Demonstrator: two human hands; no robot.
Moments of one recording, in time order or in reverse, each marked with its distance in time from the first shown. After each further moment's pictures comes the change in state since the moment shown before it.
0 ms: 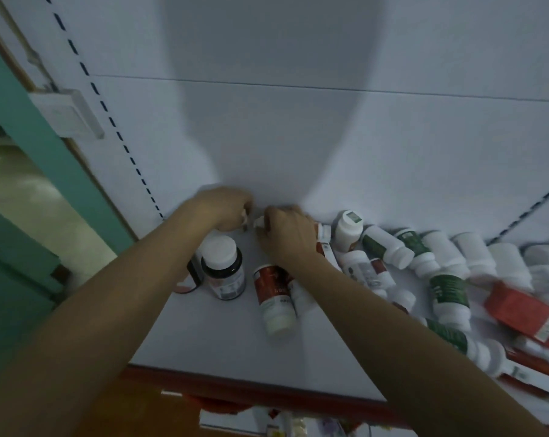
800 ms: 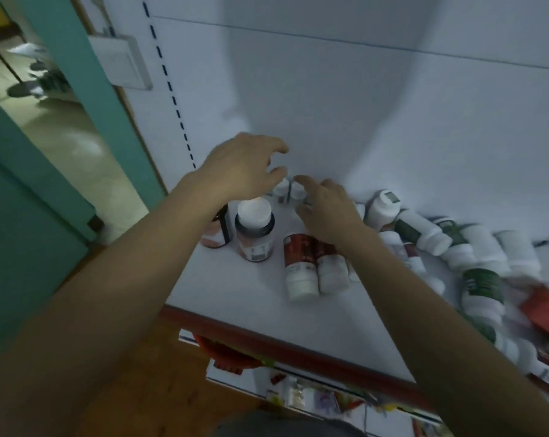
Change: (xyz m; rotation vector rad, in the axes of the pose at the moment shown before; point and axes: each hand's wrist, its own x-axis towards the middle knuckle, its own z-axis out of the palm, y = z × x) left_hand -0.084 0.012 -0.012 -0.253 0.378 -0.031; right_hand -0.011 0.006 -0.027 0.013 -0.275 -0.072
